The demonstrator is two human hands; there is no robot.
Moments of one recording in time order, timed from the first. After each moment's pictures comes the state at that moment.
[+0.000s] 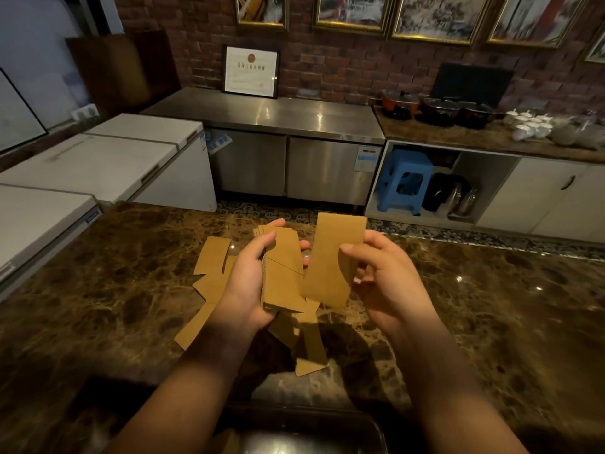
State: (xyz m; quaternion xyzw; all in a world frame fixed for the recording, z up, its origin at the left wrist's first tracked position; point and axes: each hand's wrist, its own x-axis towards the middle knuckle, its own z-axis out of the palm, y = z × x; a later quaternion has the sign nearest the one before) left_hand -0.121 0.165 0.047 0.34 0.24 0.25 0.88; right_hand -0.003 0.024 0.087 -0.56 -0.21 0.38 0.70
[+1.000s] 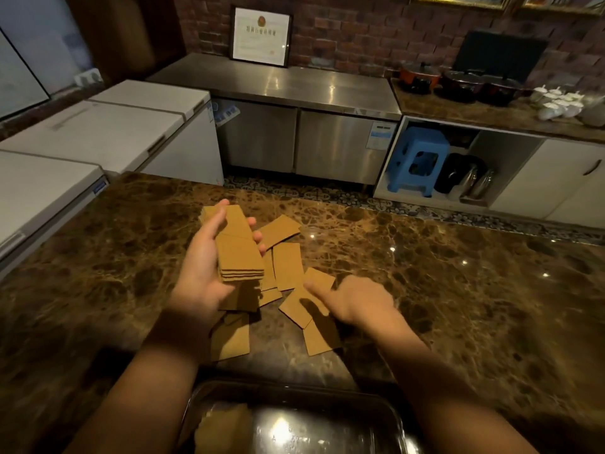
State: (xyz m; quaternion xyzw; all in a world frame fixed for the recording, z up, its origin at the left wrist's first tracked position) left_hand -0.166 0.216 0.021 0.28 0.30 0.34 0.85; right_hand -0.008 0.071 -0.001 -0.92 -0.29 0.27 0.03
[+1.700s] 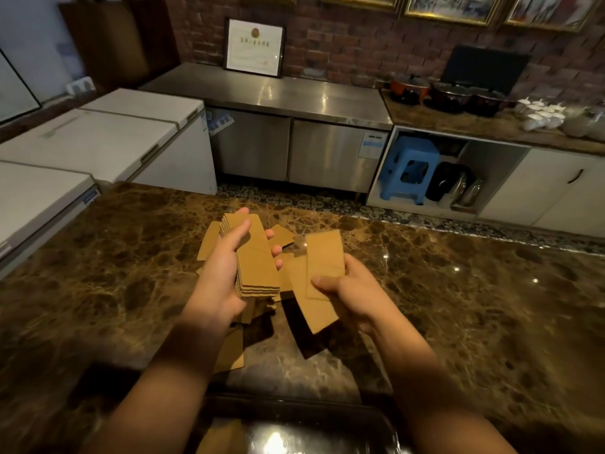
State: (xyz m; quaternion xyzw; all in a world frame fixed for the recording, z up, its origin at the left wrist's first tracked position) left_hand -0.145 0.205 0.021 0.30 0.27 0.33 0.85; right_hand 0.002 0.068 0.017 -0.72 -0.21 0.42 0.51
